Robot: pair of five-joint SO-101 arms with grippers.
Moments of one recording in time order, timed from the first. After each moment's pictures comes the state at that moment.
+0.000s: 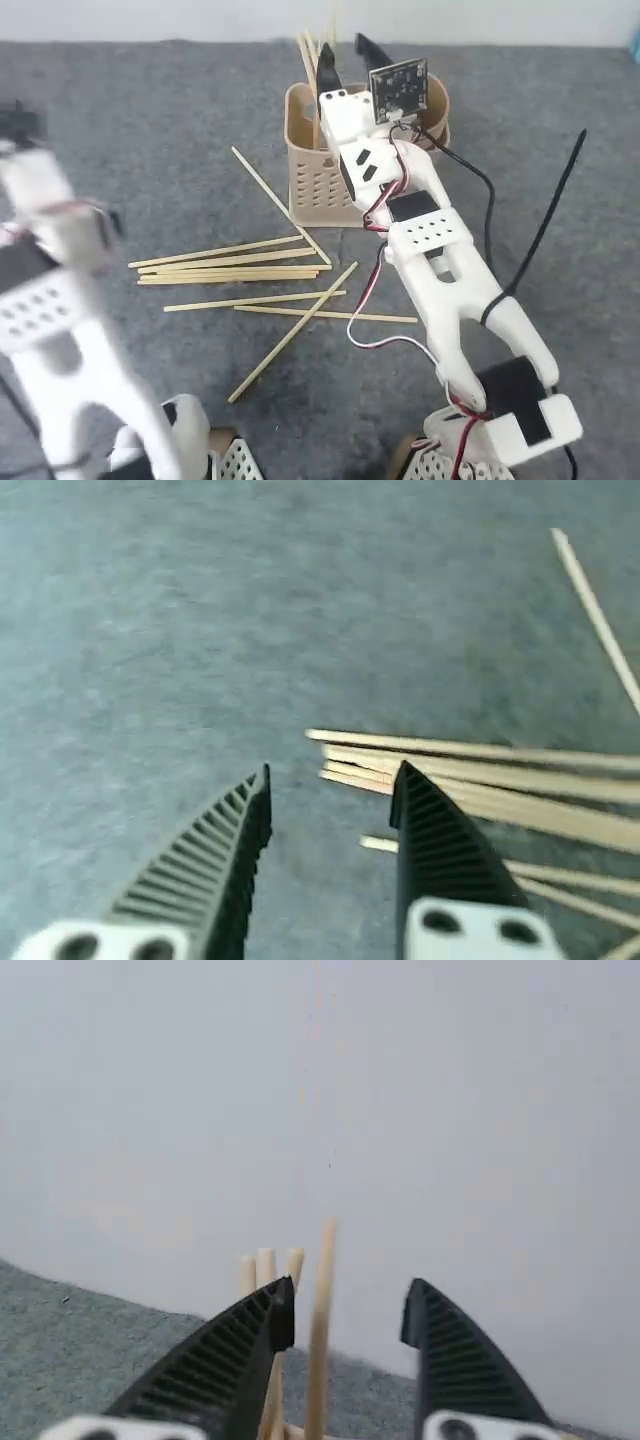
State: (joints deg) left arm -32.0 -35.6 25.9 80.2 -7.0; right arm -23.7 -5.3 25.4 -13.9 -0.8
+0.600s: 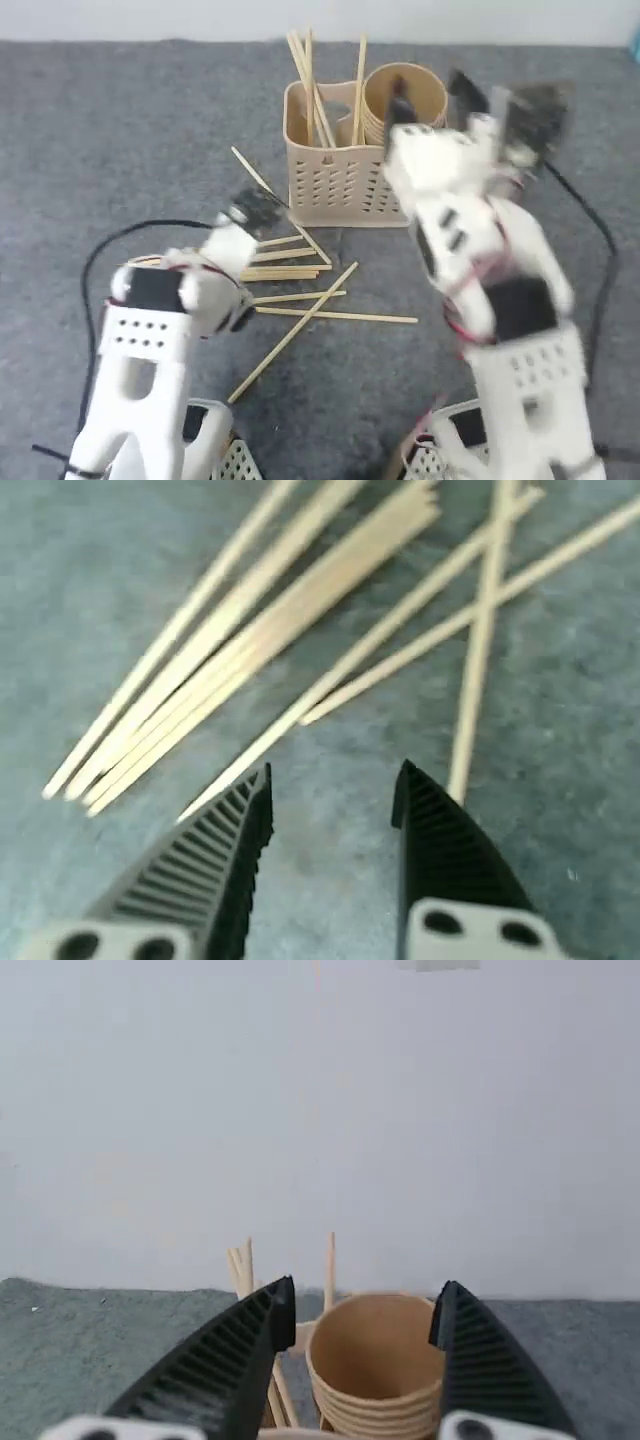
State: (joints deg) left arm 1.5 -45.4 51.6 81.7 -27.7; right arm -17.1 -52.0 26.5 39.6 -12.0
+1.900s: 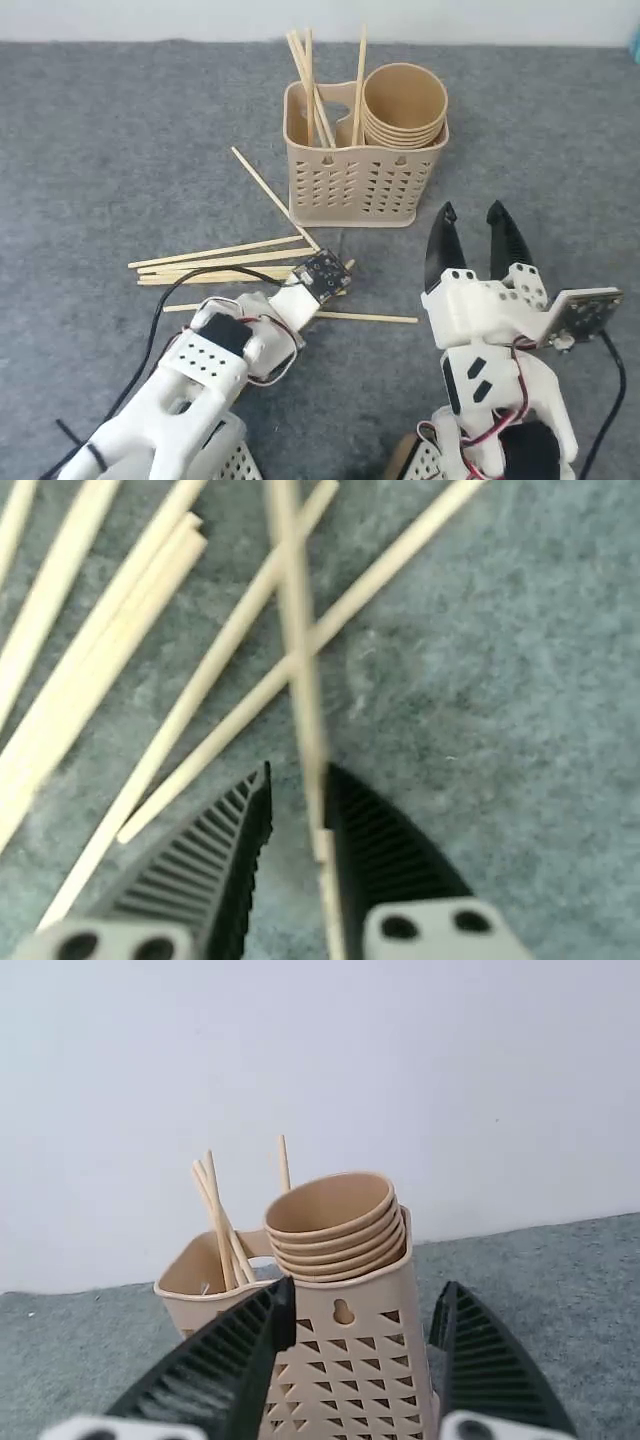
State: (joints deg) left arm 21.2 -45.4 76.7 55.6 -18.2; right arm -13.5 -102.0 65.9 46.5 -17.6
